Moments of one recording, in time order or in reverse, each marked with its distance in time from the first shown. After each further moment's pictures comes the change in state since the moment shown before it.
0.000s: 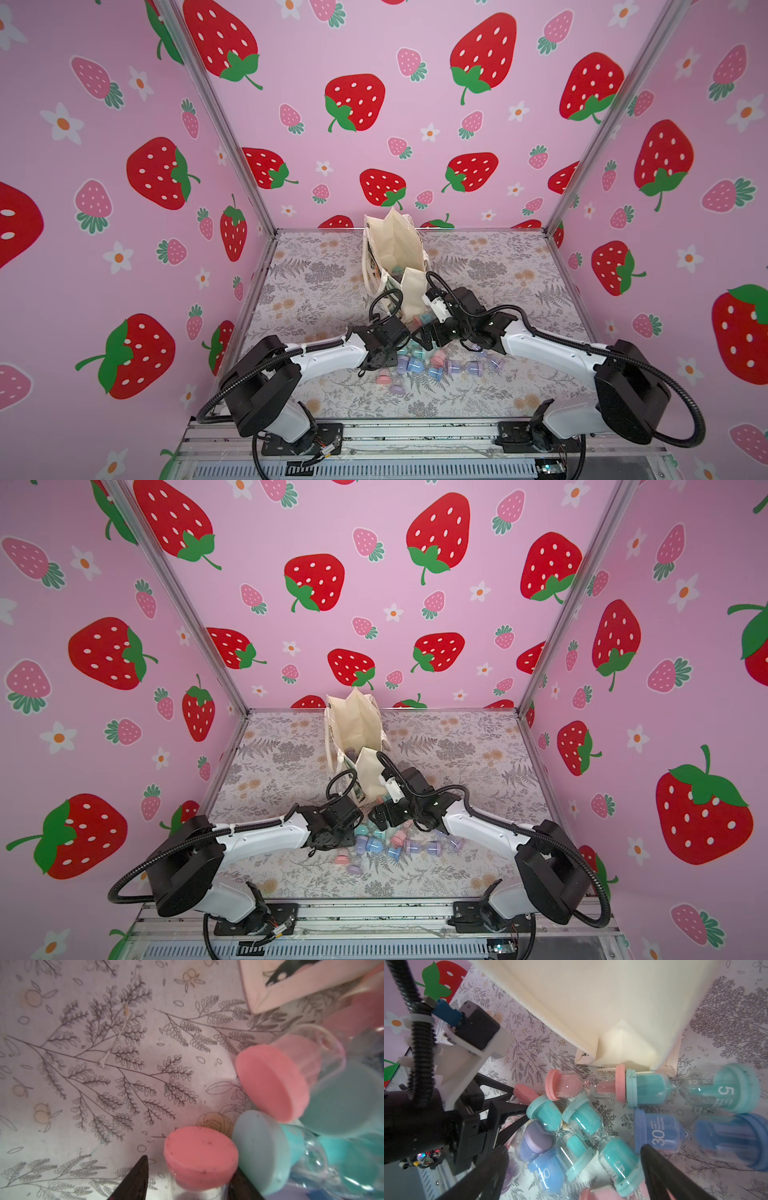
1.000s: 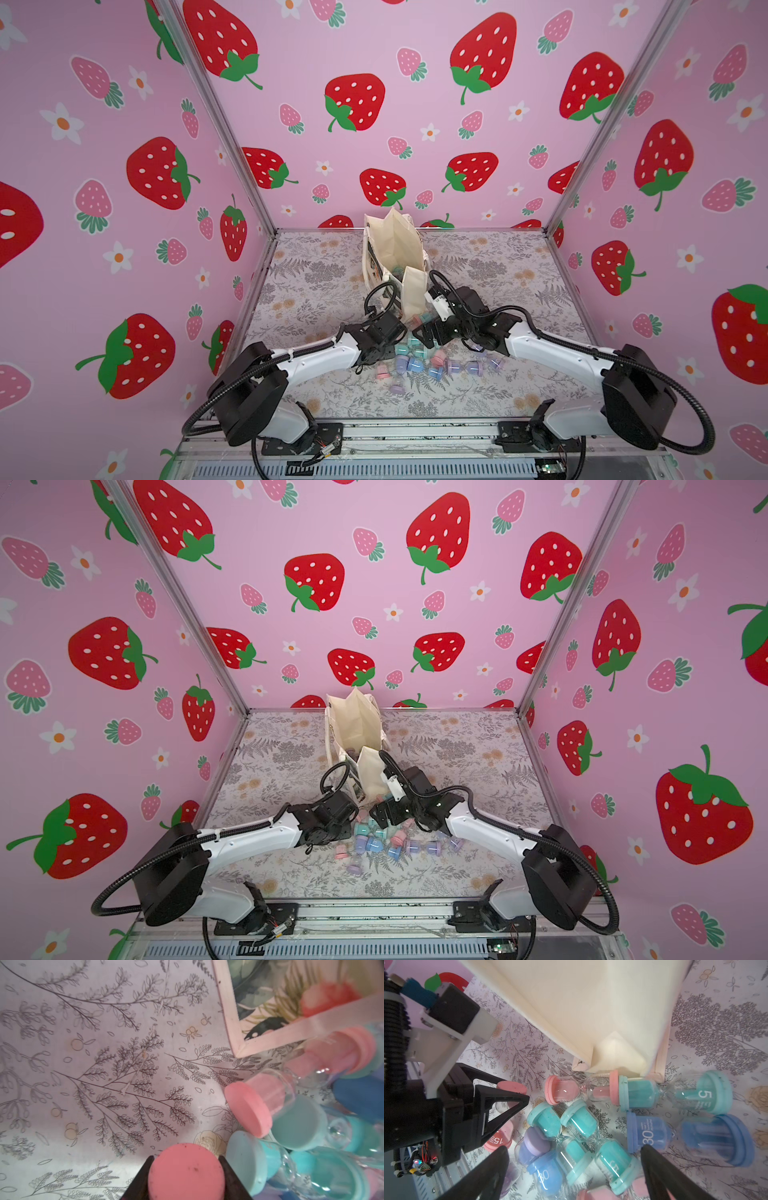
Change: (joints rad) left arm 0.020 -0.116 -0.016 0.010 -0.068 0.008; right arm -0.001 -0.050 -0.006 0.003 0.033 0.001
